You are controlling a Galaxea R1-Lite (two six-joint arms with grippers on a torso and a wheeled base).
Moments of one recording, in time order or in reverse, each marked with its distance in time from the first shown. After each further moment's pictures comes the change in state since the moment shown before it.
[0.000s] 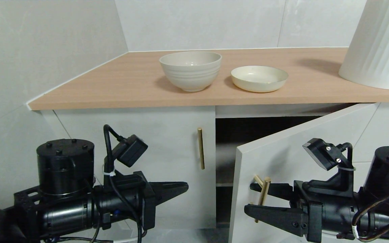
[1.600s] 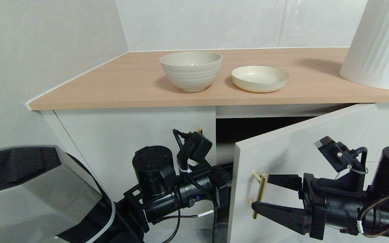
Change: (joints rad) left arm -0.224 0.483 -0.182 -0.648 0.134 0.006; right arm -0.083 -0.022 0.031 0.002 -0.061 -0.240
